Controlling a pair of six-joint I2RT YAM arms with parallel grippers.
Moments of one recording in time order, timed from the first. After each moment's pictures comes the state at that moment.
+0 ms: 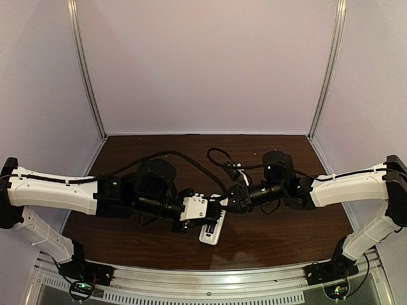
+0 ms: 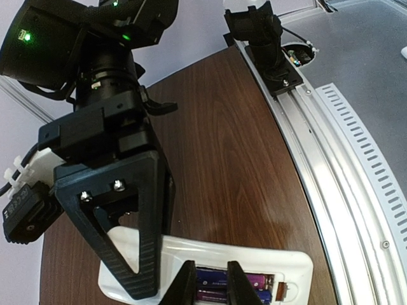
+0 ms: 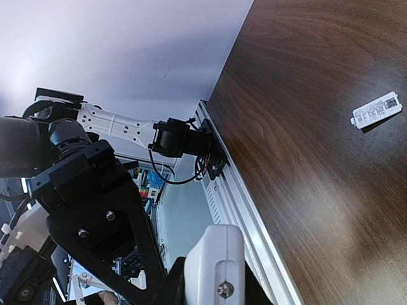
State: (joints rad) left arm -1.22 1.39 0.94 -0.08 0.22 0.61; right arm 0.87 1.46 0.74 0.37 -0.79 0.95
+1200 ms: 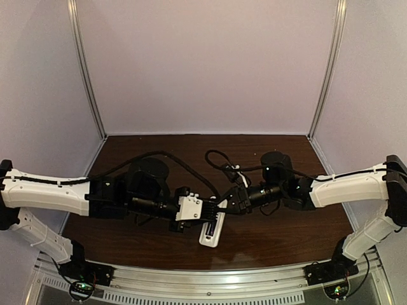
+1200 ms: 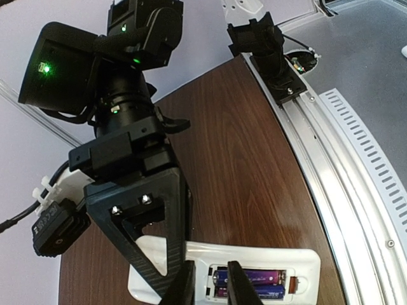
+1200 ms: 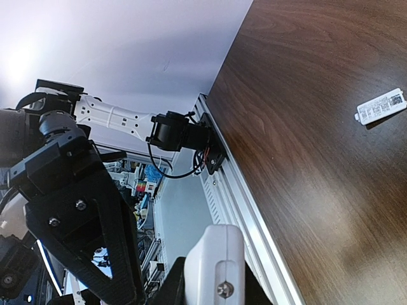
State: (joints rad) left arm -1.24 1.33 0.93 -0.06 0.20 0.65; right arm 0.88 1.46 0.75 0.35 -0.79 0.92
